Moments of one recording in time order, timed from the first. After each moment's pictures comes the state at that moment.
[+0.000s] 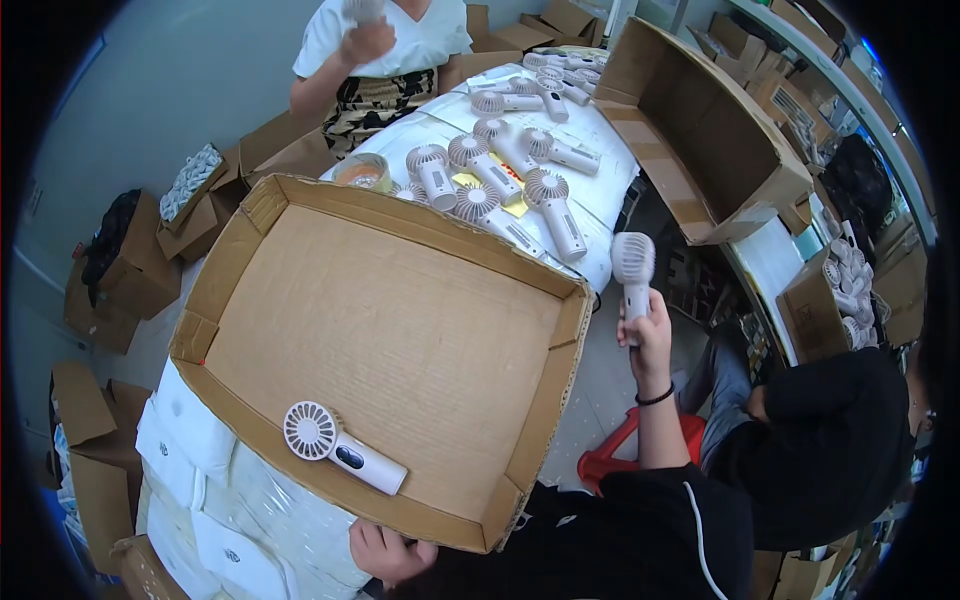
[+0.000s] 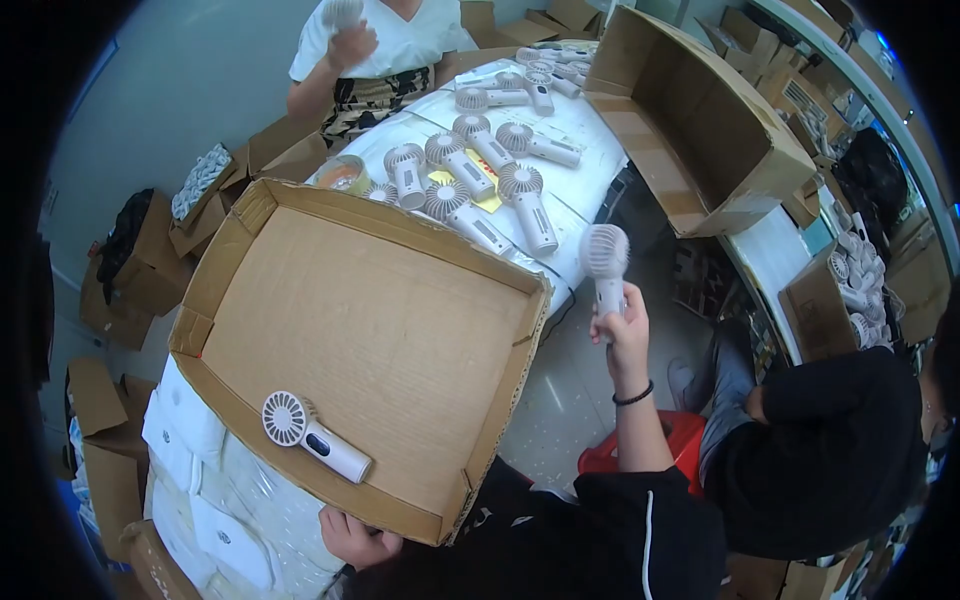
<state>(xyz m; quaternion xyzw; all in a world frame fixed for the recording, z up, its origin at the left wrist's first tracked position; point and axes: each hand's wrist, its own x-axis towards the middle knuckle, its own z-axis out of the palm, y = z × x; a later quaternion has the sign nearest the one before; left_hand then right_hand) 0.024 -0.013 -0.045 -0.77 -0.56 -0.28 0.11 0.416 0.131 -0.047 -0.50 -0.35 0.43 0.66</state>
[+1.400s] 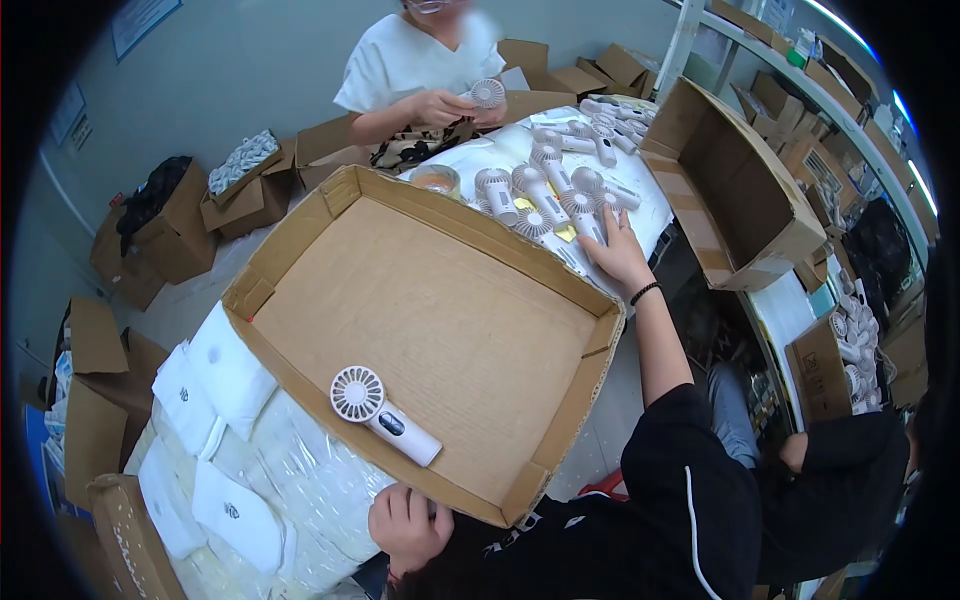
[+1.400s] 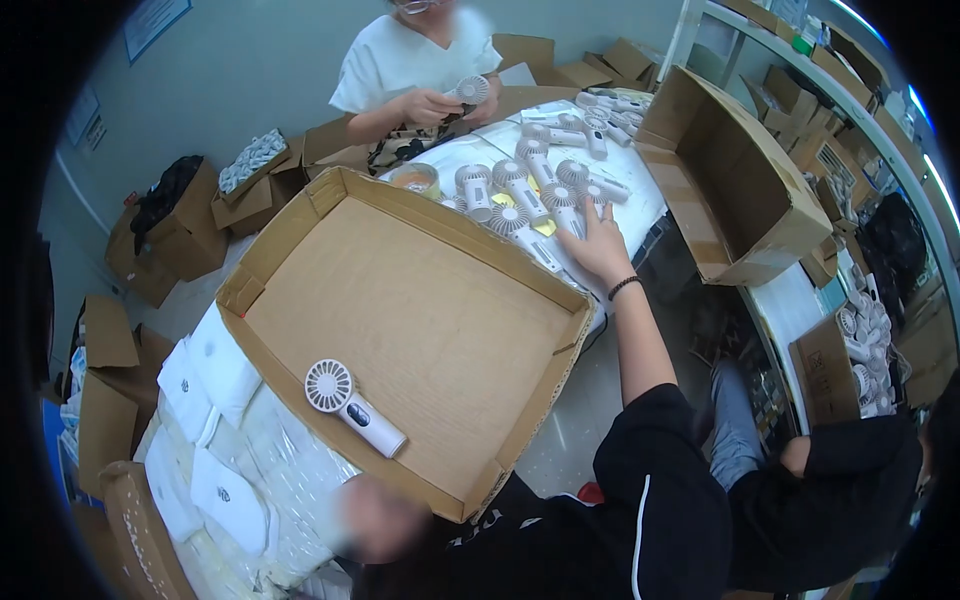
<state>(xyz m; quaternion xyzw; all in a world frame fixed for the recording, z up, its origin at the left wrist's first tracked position) 0.040 -0.014 -0.032 -0.73 -0.59 -0.32 0.10 0.397 0.306 -0.009 -0.70 -0.67 0.07 0.22</state>
